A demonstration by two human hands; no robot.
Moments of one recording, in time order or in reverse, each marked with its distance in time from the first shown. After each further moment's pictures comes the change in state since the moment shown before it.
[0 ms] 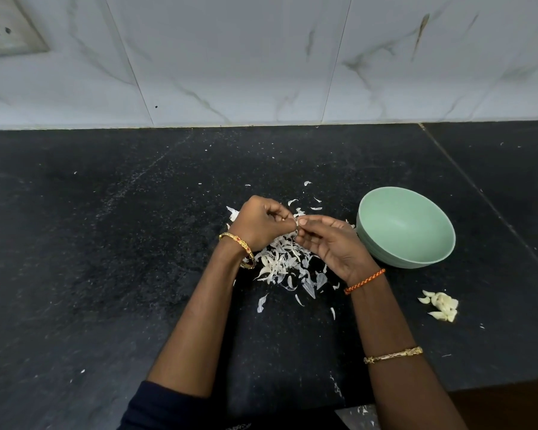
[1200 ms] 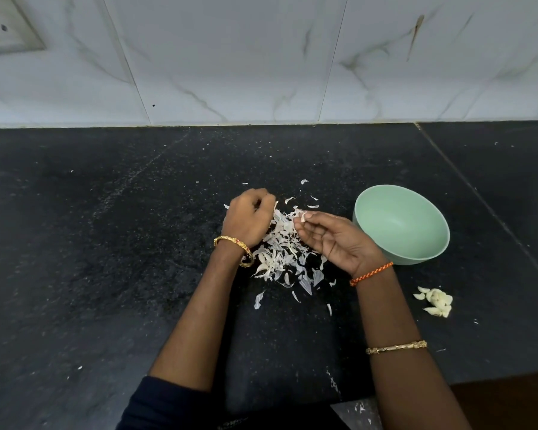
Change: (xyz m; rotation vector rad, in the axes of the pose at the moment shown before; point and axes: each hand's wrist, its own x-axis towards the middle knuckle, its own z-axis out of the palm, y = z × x) left_hand 0.002 -0.009 0.003 0.084 0.291 -0.001; right_hand -0.006 -0.017 -0.003 0.094 -0.025 0.135
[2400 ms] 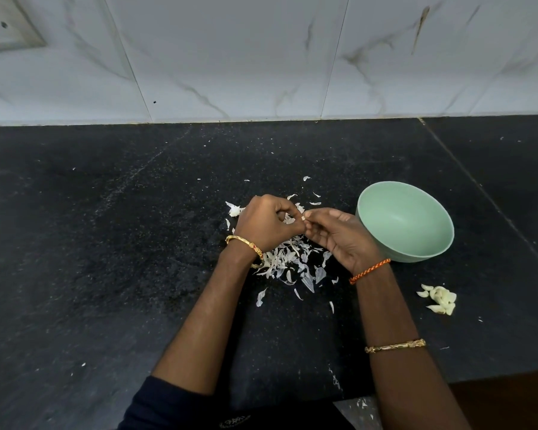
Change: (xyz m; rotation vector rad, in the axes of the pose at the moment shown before) left_hand -0.011 0.015 0.007 0.190 -0.155 0.182; right_hand 0.005 0.007 0.000 -0.176 0.140 -0.134
